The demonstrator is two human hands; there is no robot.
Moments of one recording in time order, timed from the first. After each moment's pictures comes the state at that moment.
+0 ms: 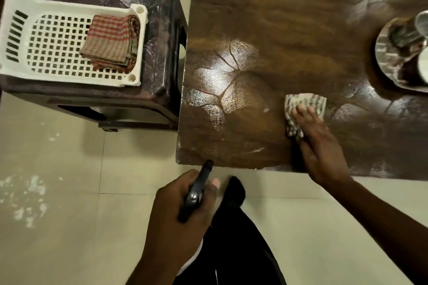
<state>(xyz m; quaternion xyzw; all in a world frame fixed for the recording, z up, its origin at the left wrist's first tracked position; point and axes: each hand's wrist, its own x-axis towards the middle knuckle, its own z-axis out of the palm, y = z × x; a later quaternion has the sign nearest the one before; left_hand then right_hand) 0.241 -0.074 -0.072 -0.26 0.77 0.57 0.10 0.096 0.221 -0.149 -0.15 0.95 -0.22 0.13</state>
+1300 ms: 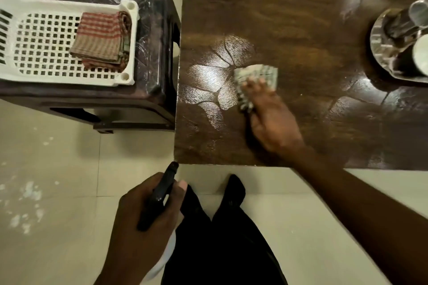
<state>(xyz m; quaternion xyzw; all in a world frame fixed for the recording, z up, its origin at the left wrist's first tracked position) 0.252 -0.121 -0.063 -0.27 0.79 0.54 0.13 0.062 0.124 -0.162 -0.17 0.95 -0.20 0.16</state>
